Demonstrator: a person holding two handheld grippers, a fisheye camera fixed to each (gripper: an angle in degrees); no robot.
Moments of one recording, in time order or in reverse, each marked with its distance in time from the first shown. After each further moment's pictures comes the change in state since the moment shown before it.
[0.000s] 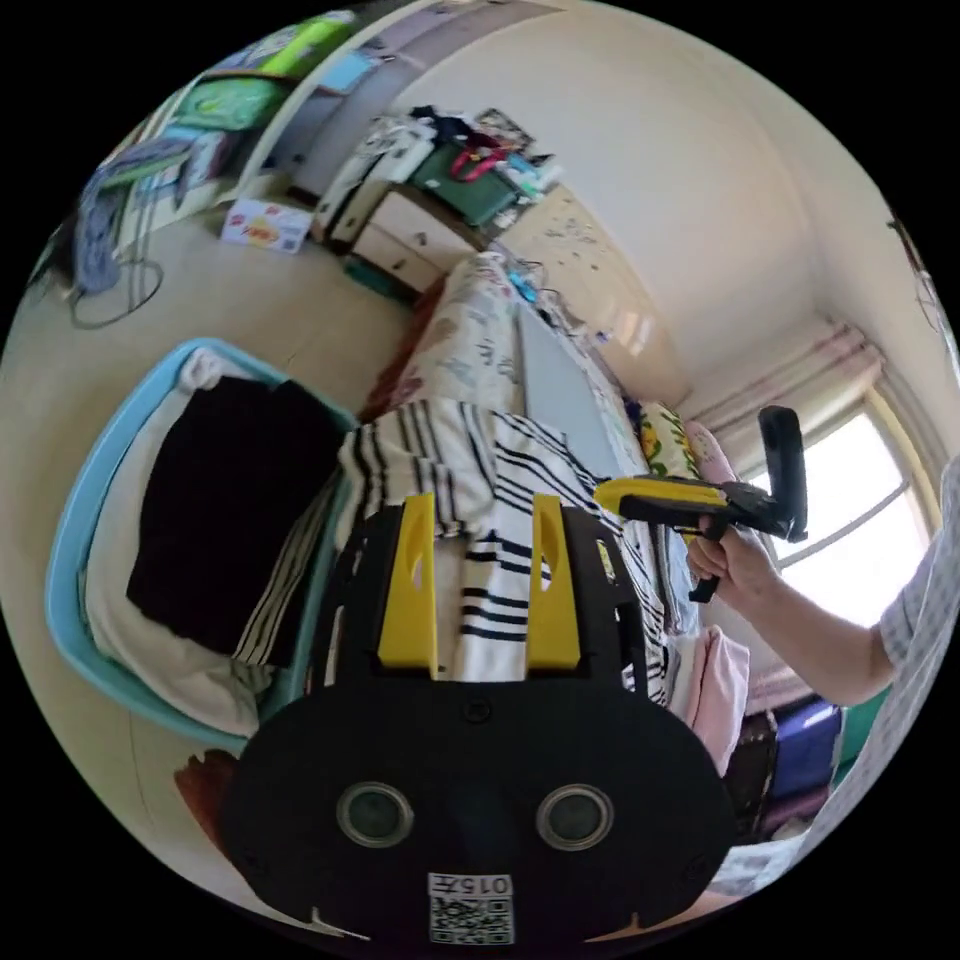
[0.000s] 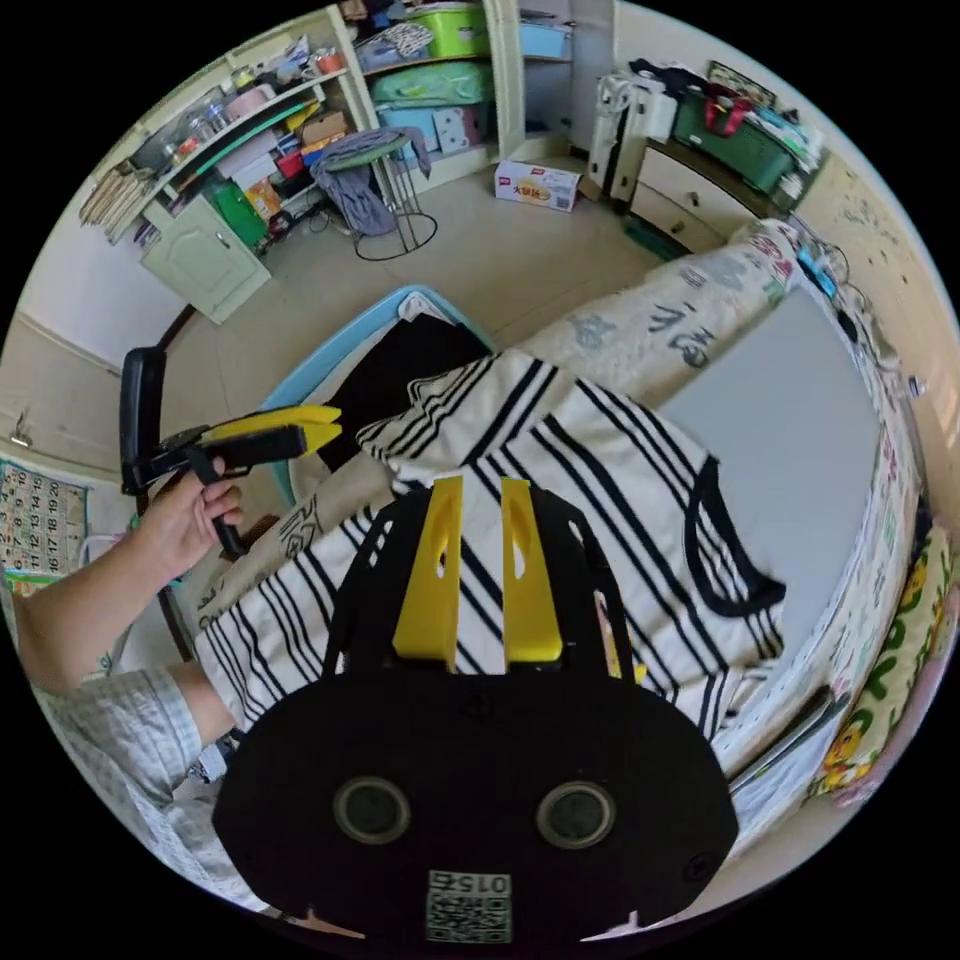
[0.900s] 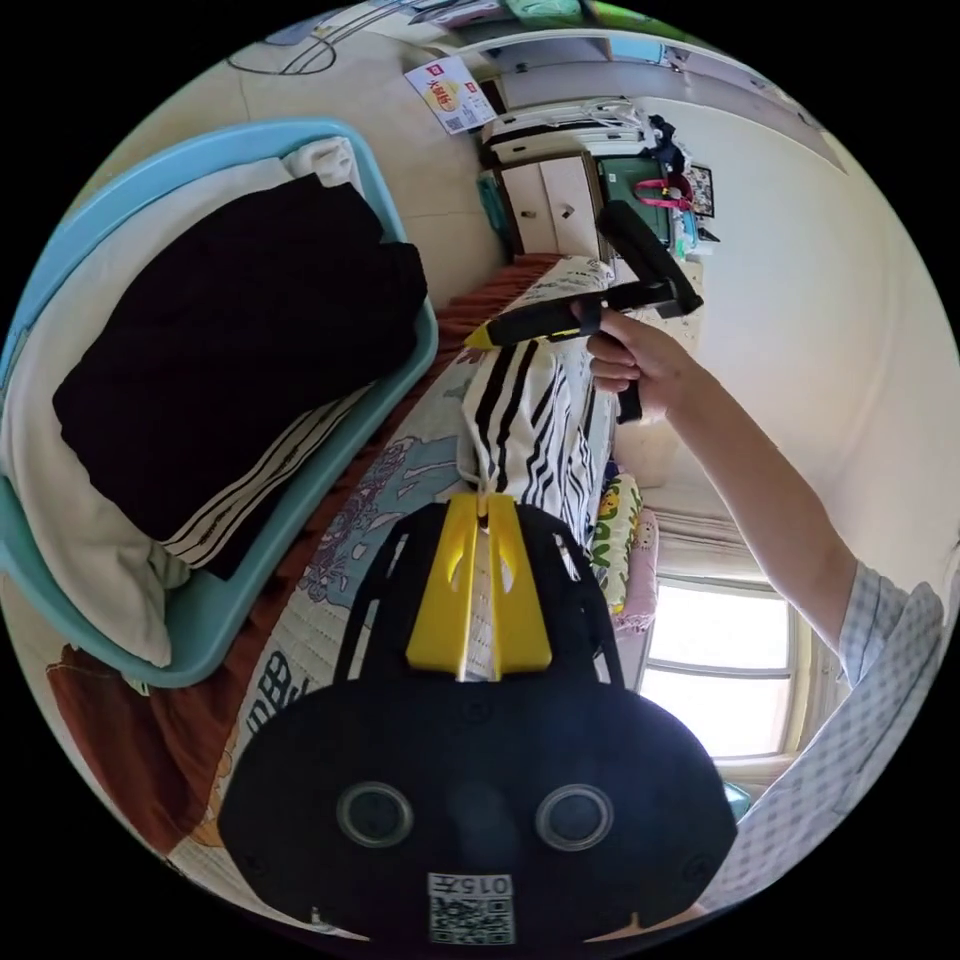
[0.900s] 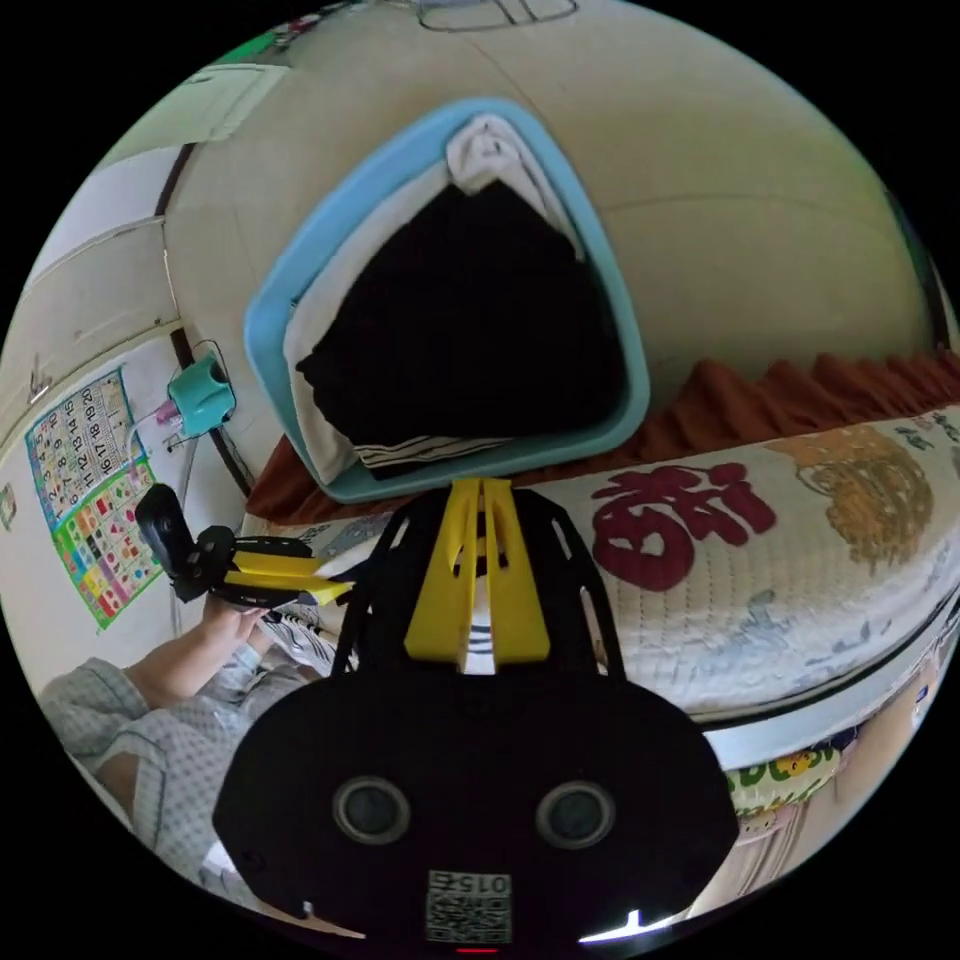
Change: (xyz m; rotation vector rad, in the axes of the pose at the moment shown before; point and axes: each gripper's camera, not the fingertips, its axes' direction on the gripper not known) left arm -0.008 -0.030 -0.076 -0.097 0.233 -0.365; right arm -0.004 -0.395 0.195 -0.607 -0.228 -0.267
